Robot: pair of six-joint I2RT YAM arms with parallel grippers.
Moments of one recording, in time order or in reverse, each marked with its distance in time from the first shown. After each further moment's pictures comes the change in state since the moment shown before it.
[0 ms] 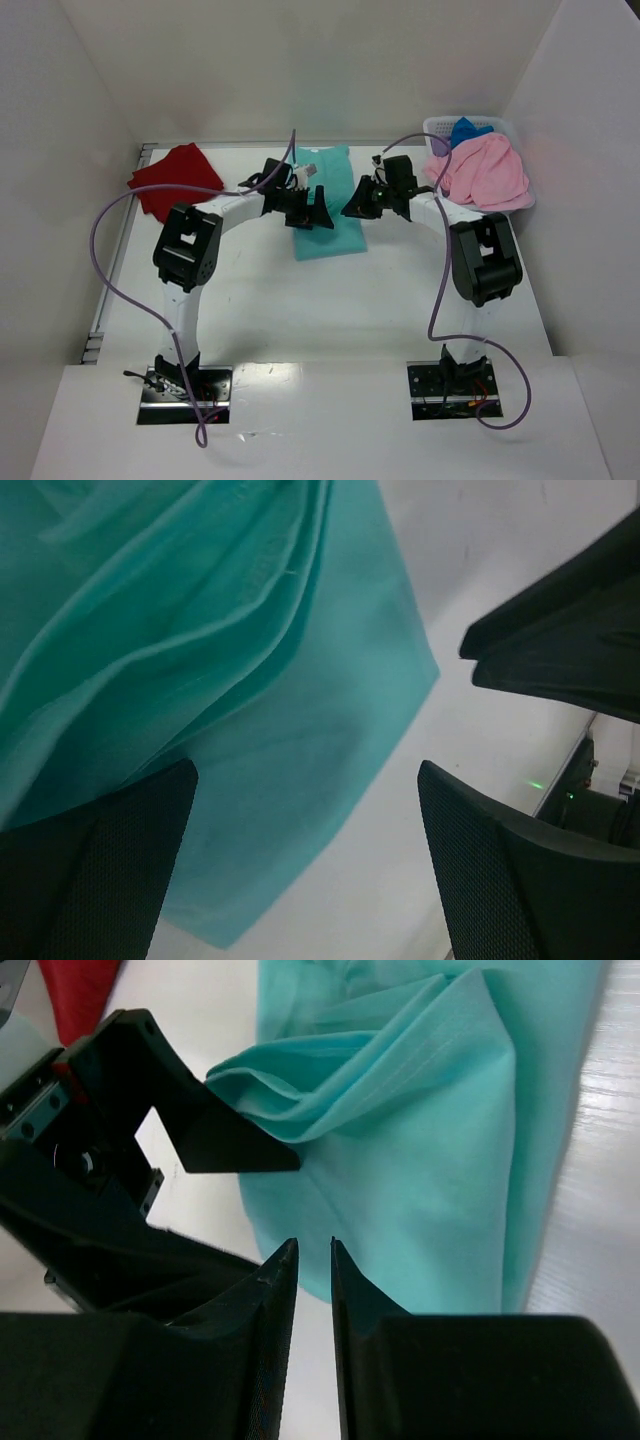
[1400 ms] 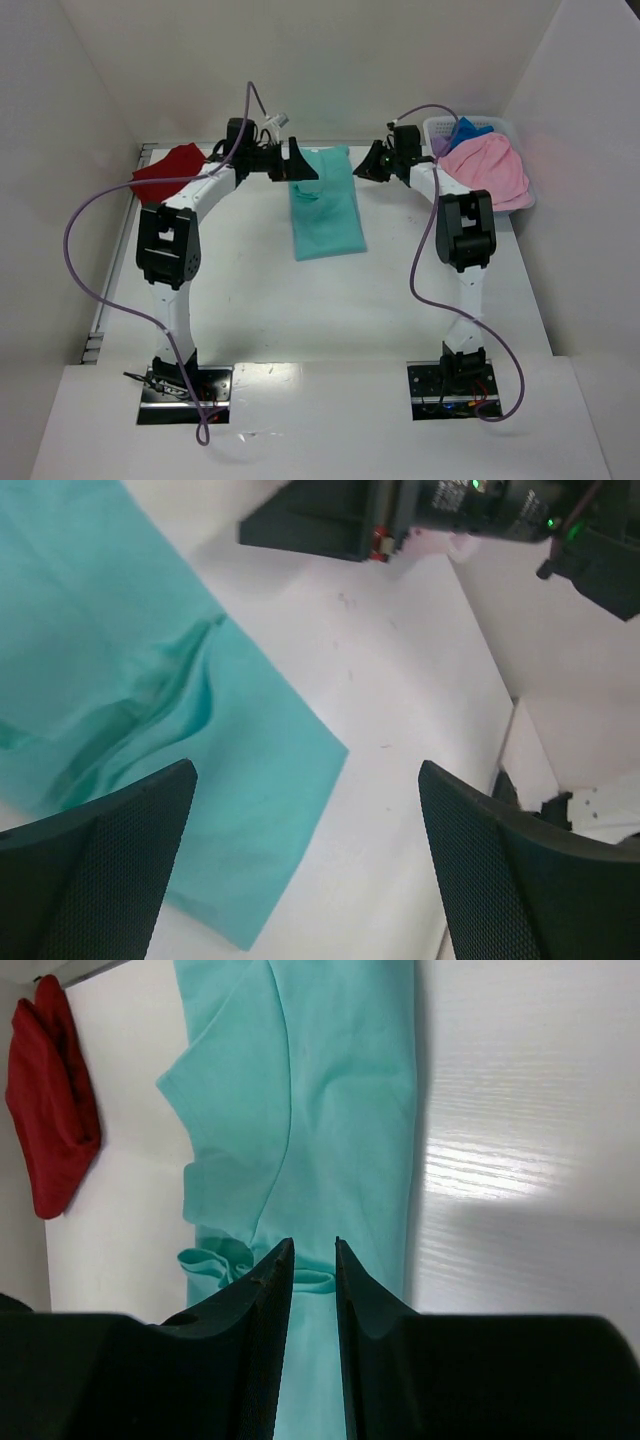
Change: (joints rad) left arm 0.174 -0.010 0.231 0.066 0.219 -0.031; right arm -0.113 0.383 0.512 -0.046 0.078 -0.034
